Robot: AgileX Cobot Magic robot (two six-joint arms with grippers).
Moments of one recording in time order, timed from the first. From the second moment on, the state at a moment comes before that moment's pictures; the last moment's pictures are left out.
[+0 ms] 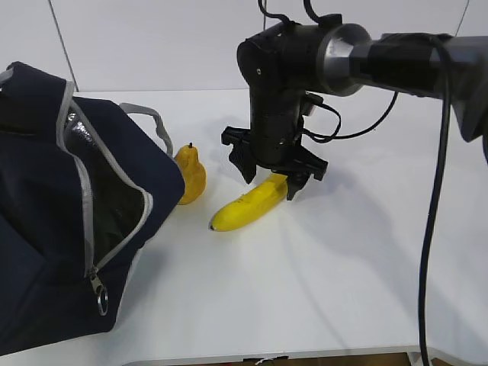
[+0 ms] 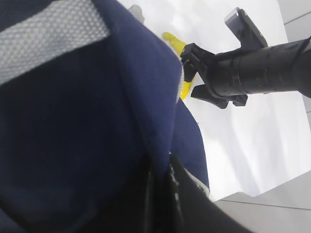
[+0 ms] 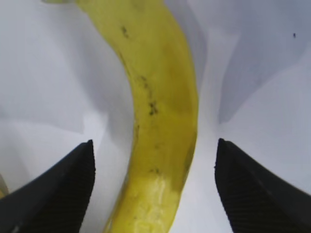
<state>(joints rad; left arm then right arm) -0.05 1.18 -0.90 -0.85 0.83 0.27 0.53 2.30 -1.96 -0.15 1.13 1.09</state>
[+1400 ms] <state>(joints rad) -0.05 1.18 -0.90 -0.85 0.83 0.27 0.53 2.30 -1.96 -0.17 1.14 1.10</state>
